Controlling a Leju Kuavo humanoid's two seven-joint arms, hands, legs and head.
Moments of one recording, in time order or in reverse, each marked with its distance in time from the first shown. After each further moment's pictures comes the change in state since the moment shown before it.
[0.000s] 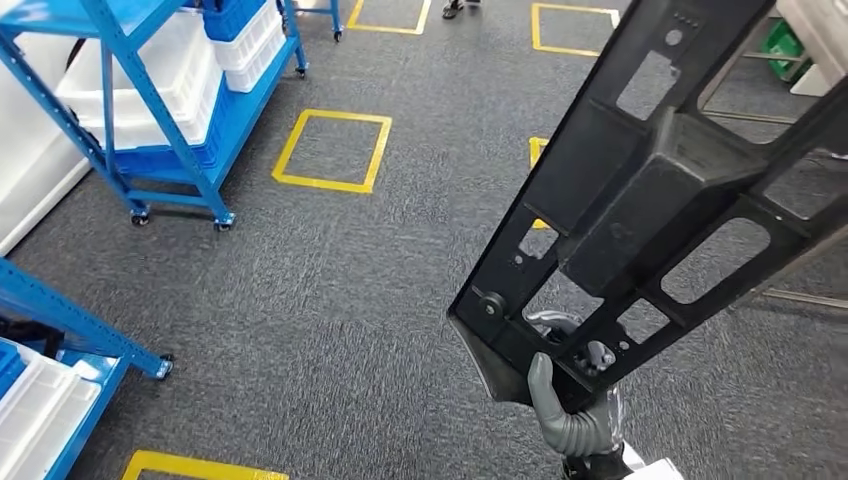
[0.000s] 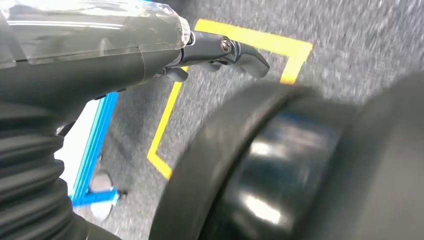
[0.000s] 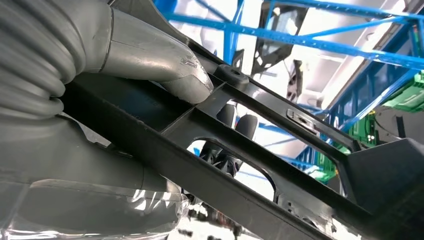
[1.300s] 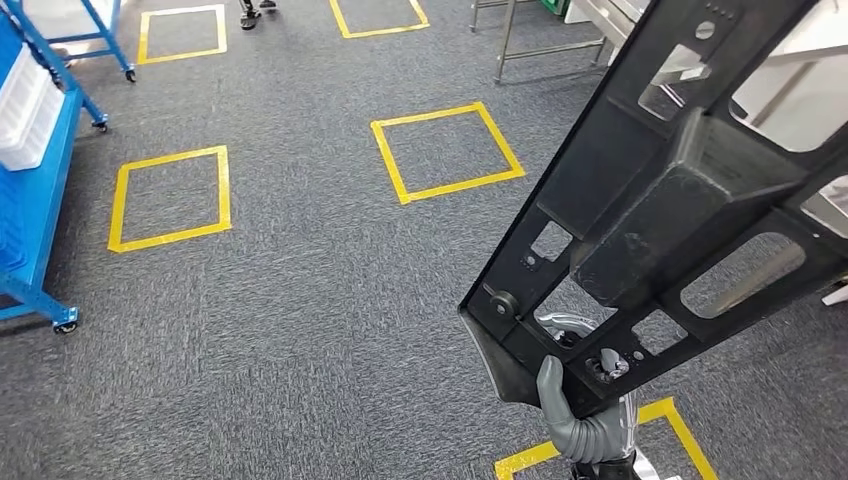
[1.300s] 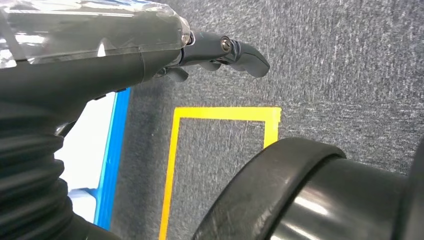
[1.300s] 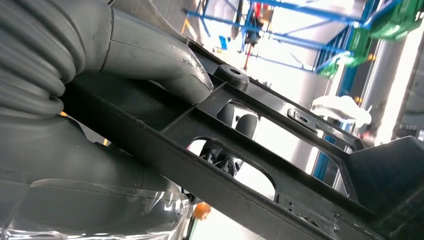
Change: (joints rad) left arm -0.013 0.023 0.036 -0.006 0.000 0.013 0.024; right arm 0.027 0.027 -0.025 -0.052 0.049 -0.017 -0.010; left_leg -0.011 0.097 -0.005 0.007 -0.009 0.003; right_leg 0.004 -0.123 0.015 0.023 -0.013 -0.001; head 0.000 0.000
